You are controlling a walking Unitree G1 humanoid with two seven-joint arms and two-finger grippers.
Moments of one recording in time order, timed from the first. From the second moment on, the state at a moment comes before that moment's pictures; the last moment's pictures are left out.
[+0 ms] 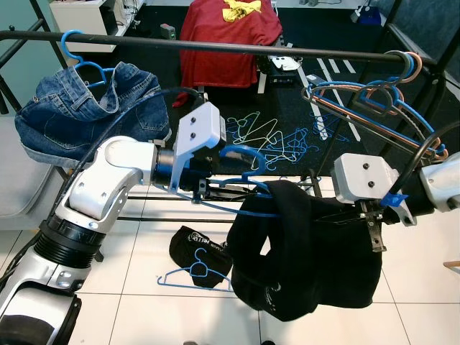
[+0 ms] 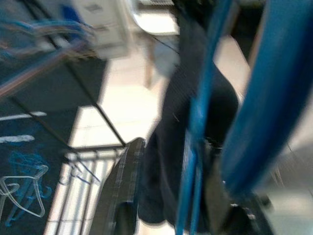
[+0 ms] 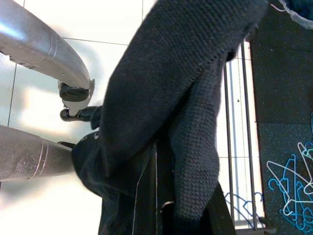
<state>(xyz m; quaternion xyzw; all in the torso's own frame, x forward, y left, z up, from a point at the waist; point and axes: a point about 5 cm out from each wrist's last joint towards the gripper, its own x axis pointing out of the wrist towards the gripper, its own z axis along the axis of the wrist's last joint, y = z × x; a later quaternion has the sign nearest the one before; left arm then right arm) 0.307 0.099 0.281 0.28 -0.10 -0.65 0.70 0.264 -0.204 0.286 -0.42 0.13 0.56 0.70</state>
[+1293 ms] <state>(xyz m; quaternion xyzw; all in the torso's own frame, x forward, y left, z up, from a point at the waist) 0.315 0.132 0.295 0.22 -0.11 -0.63 0.73 0.257 -0.233 0.321 -0.28 0.04 0.54 0.79</state>
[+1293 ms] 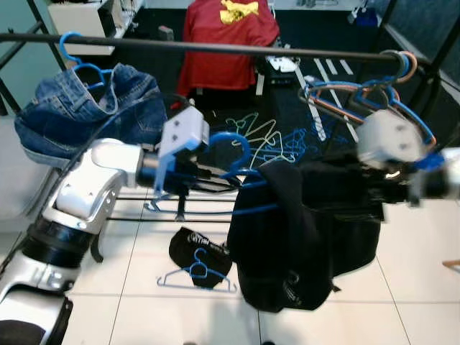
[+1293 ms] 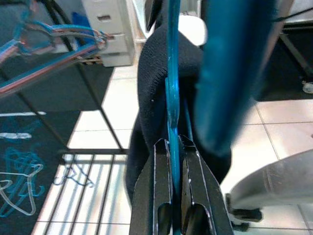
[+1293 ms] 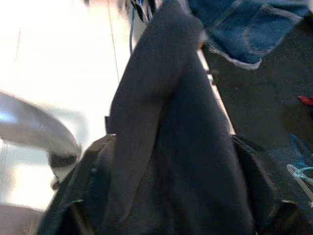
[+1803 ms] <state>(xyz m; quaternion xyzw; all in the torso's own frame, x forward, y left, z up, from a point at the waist) 0.308 0.150 0.318 0.21 -0.14 -0.66 0.71 0.222 -0.295 0.324 -0.20 0.05 0.47 0.86</state>
